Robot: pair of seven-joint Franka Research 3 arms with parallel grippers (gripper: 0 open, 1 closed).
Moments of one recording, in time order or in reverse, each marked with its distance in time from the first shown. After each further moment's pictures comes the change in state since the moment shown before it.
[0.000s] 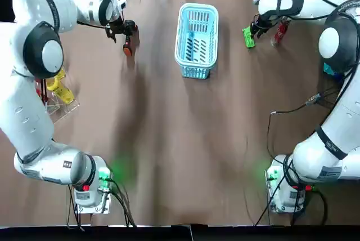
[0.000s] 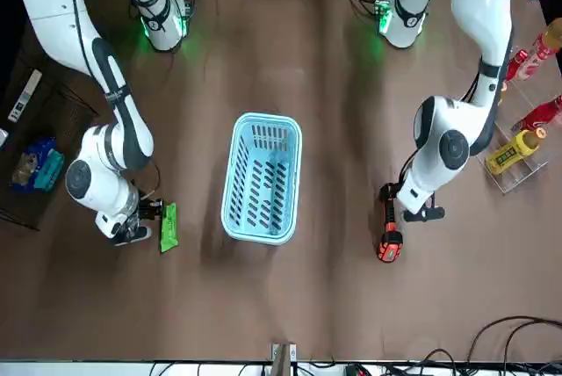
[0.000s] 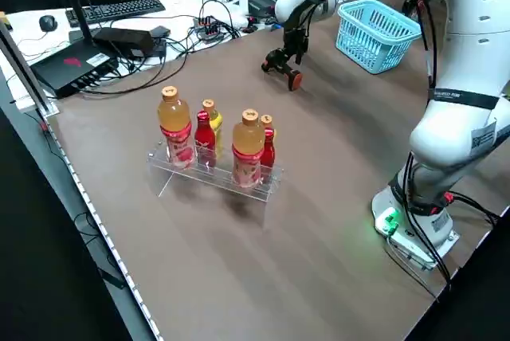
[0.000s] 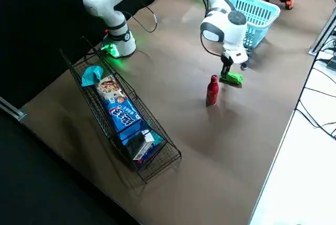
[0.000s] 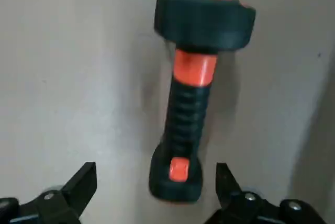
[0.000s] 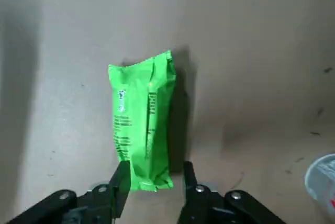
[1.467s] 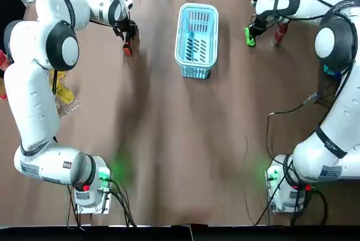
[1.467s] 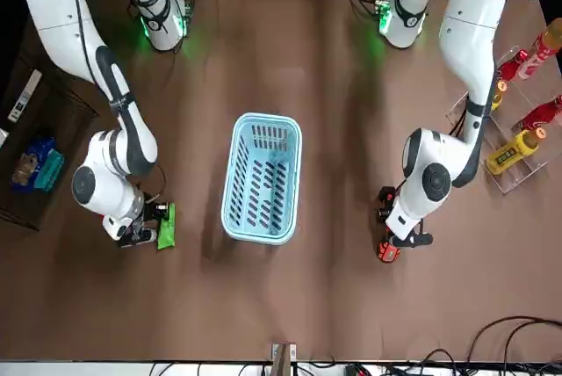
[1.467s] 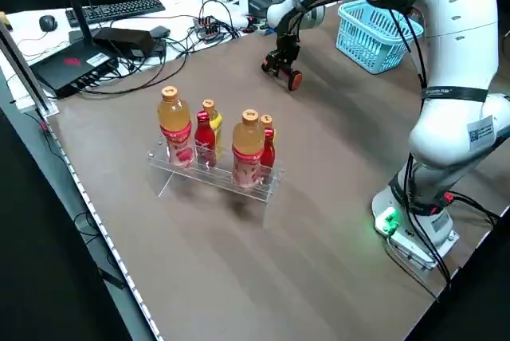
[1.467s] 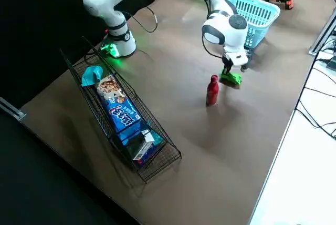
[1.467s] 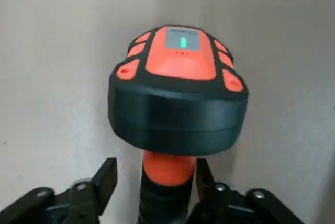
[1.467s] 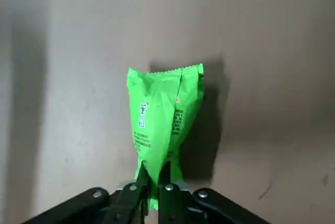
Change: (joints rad) left arm -0.014 0.194 0.000 0.194 0.063 0.007 -0.020; right arm 0.012 0.034 0.000 0.031 0.073 -0.029 0.000
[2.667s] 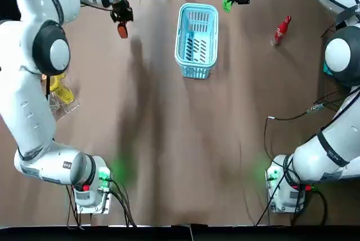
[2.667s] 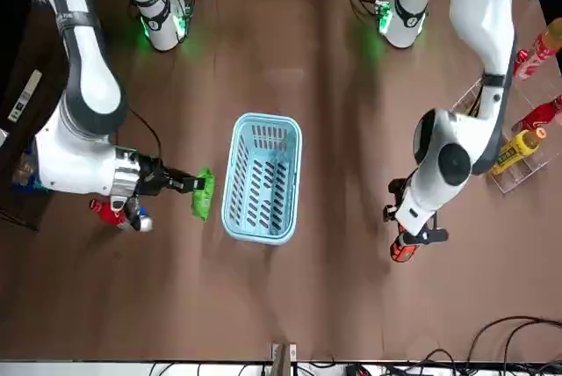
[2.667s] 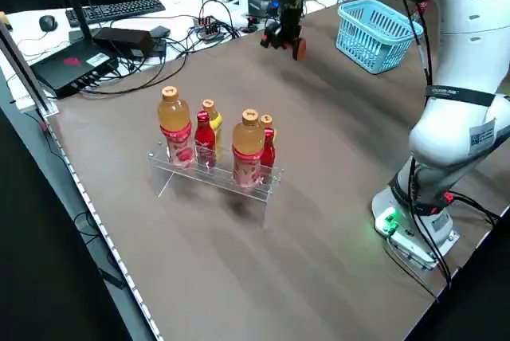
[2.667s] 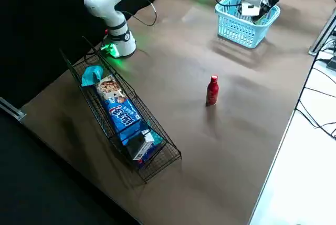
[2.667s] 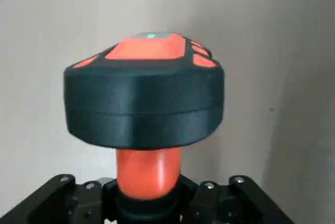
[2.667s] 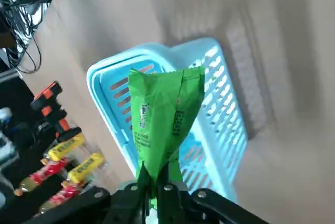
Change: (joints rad) left arm -0.003 -0.168 -0.012 0.029 0.003 -0.143 -0.011; right arm 0.092 -0.212 0.033 0.179 0.632 -0.420 0.480
